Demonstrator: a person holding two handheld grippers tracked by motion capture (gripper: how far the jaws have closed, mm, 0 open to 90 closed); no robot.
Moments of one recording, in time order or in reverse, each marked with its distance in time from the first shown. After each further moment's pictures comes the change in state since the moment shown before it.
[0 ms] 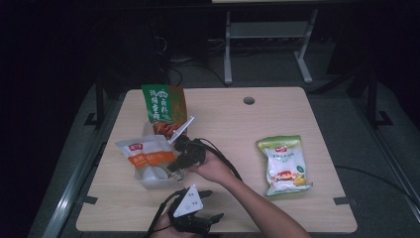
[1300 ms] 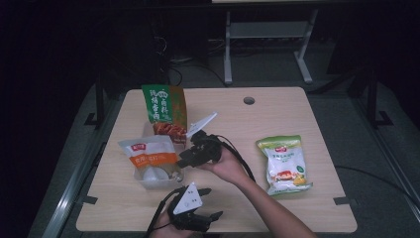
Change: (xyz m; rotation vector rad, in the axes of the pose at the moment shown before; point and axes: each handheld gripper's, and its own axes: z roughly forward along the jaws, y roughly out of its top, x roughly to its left) left arm 0.004 0.002 0.000 0.001 0.012 -0.018; right arm -0.003 -0.025 -0.044 -0.158 -0.032 0.022
